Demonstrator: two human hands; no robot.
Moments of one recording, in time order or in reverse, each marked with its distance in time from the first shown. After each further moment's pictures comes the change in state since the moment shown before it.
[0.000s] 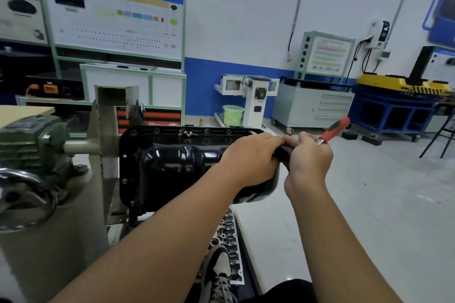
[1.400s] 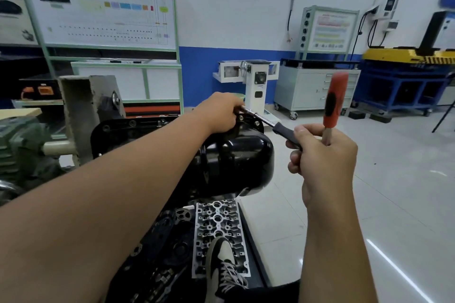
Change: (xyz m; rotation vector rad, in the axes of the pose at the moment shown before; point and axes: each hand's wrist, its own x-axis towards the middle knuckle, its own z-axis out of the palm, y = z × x) left_hand 0.067 -0.078 -0.011 0.040 -0.242 -0.237; right_hand 0.015 0.014 -0.047 -0.191 -0.112 -0.199
